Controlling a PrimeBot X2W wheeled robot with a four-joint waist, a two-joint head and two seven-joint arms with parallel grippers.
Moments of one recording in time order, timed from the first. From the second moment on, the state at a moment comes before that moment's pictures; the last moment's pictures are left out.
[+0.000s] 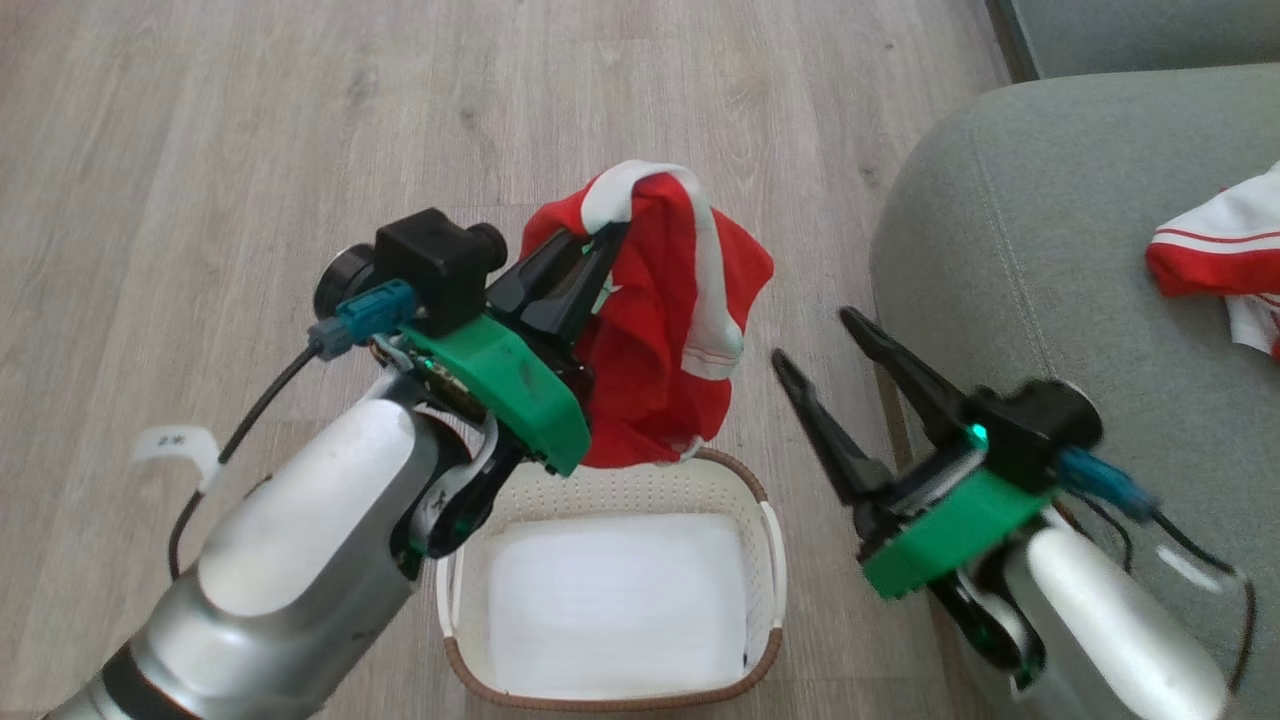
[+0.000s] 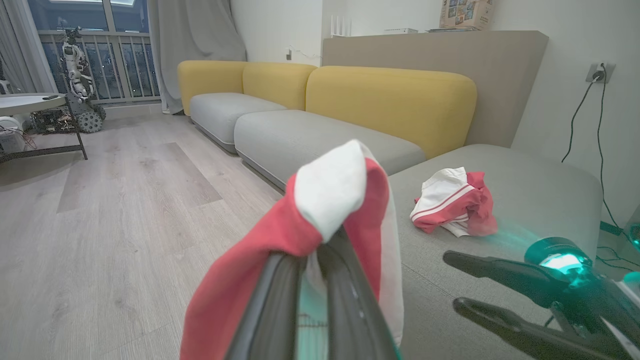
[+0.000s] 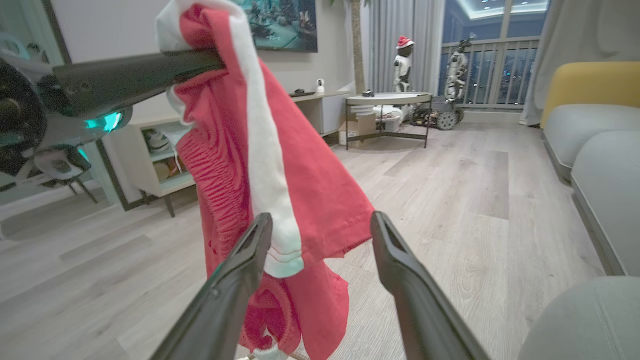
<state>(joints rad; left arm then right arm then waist) -0.64 0.33 -0.80 0.06 -0.67 0.09 -0.03 -0.27 -0.29 0.49 0.08 0.44 0.13 -0.21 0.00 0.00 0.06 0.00</state>
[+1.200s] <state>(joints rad) -0.67 0.26 -0.89 0.11 -0.67 0.03 -0.02 -0.64 -0.22 0.82 0.55 0.52 0.13 -0.25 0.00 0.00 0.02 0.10</state>
